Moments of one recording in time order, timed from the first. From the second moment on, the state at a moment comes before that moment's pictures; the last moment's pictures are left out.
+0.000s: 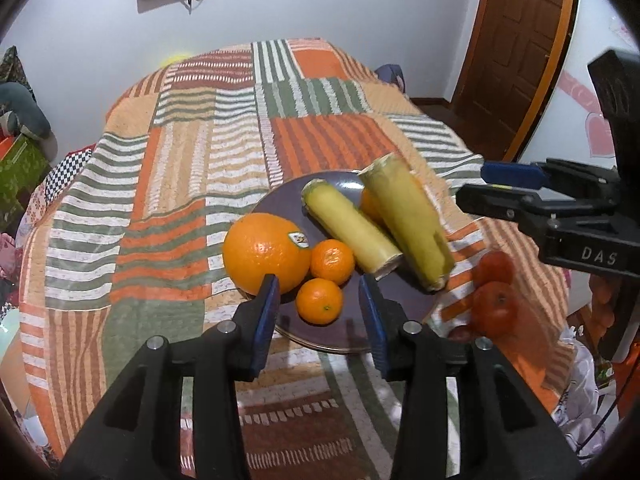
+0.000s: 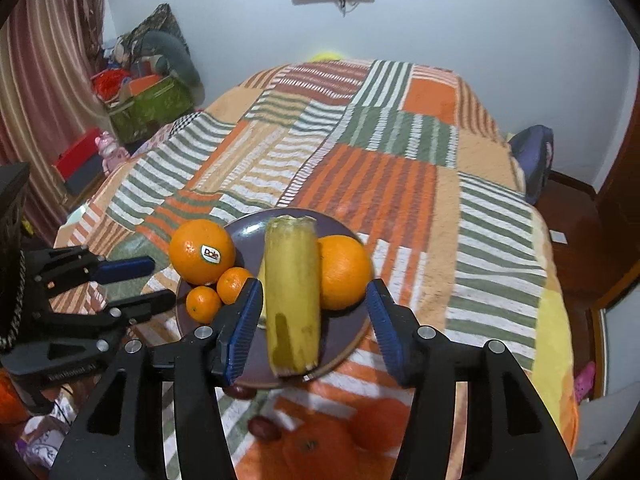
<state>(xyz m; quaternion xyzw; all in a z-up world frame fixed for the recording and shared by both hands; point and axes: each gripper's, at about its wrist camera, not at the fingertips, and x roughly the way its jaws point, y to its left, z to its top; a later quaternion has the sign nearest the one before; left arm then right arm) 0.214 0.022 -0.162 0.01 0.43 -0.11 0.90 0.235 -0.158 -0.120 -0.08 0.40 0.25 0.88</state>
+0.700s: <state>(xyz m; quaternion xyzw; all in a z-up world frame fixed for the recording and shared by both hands) 0.194 -0.071 -0.161 0.01 0.45 -0.17 0.88 0.181 -0.237 -0.124 -0.07 0.40 0.19 0.89</state>
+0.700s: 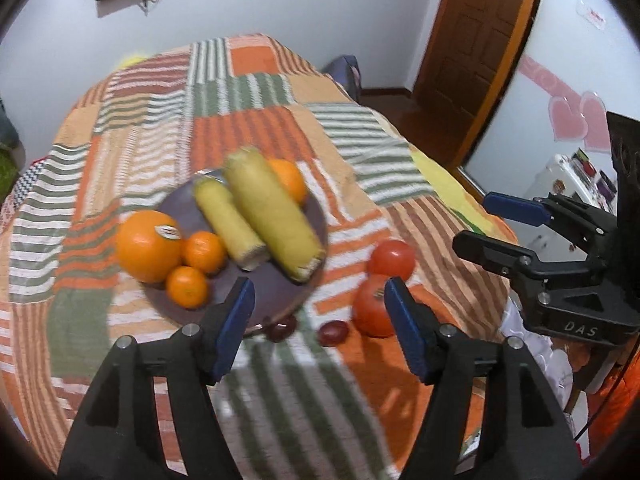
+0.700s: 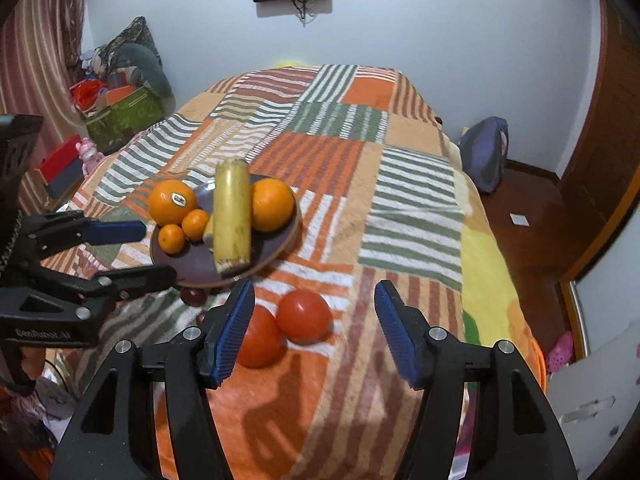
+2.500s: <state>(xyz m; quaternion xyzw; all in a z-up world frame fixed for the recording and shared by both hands) 0.220 -0.006 -0.150 -0.03 0.42 -0.09 0.90 0.216 -0.217 -0.175 -0.05 0.47 0.22 0.86</state>
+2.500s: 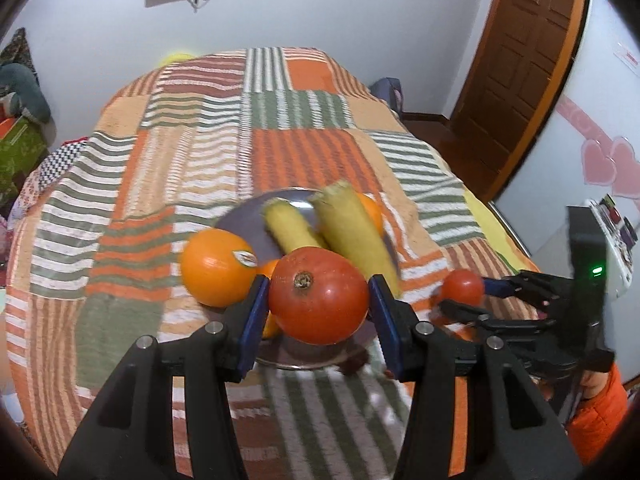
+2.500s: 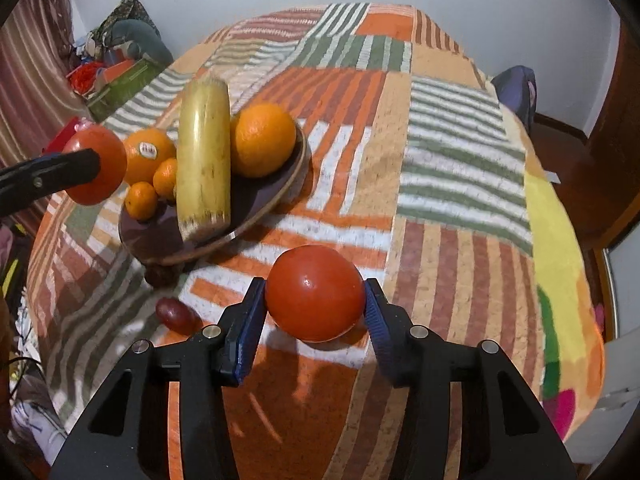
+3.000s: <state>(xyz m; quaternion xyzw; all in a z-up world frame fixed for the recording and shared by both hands) 0.259 0.040 -0.130 -0.02 0.39 -0.05 0.92 0.257 -0.175 -0.115 -0.06 0.38 0.25 0.89</state>
